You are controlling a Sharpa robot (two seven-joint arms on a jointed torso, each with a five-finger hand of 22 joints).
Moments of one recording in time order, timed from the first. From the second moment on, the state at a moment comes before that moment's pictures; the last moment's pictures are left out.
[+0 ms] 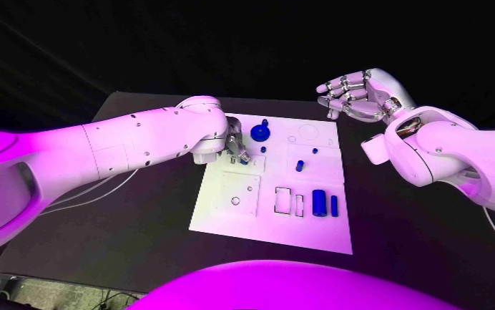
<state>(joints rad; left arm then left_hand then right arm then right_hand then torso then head) 1.19 -0.58 -0.05 1.33 -1.08 0.18 -0.68 1.21 -0.23 0.59 0.18 0.47 1.00 0.07 0.56 0.40 1.32 -0.02 1.07 0.83 1.47 -0.07 1.54 1.31 0.12 1.25 0.03 1.32 1.00 1.28 -0.93 -0.14 1.68 -0.67 -0.57 0.19 1.36 -0.09 0.31 0.02 0.35 1.00 0.14 0.17 0.18 1.00 0.08 0.56 0.37 1.21 0.01 0.57 0.63 0.18 1.08 0.13 0.18 0.99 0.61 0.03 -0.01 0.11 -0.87</state>
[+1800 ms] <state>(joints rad) 1.18 -0.60 -0.05 1.33 -1.08 0.17 -0.69 1.08 -0.16 0.32 0.18 0.45 1.05 0.02 0.53 0.43 1.34 -0.04 1.08 0.87 1.47 -0.09 1.54 1.31 0.12 1.26 0.02 1.30 0.99 1.27 -0.94 -0.14 1.68 -0.67 -0.57 0.19 1.36 -0.09 0.30 0.02 0.35 1.00 0.14 0.17 0.18 1.00 0.08 0.56 0.36 1.21 0.02 0.57 0.63 0.18 1.08 0.13 0.18 0.99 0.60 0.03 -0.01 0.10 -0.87</state>
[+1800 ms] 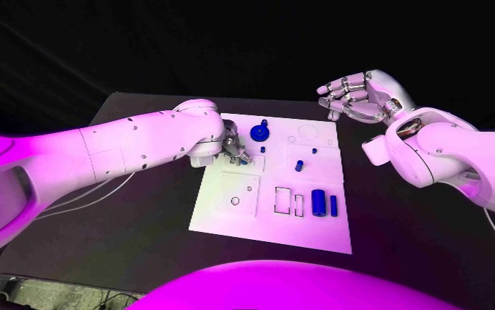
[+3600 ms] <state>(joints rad) 1.29 -0.53 -0.03 1.04 -1.06 0.23 -0.67 1.19 -0.15 0.12 0.29 0.45 0.96 0.08 0.45 0.39 1.17 0.00 0.87 0.58 1.46 -0.06 1.49 1.31 0.12 1.20 0.05 1.24 0.88 1.27 -0.94 -0.14 1.68 -0.66 -0.57 0.19 1.36 -0.09 0.30 0.02 0.35 0.99 0.14 0.17 0.18 1.00 0.08 0.56 0.36 1.21 0.02 0.56 0.63 0.18 1.08 0.13 0.18 0.99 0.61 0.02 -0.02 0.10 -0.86</state>
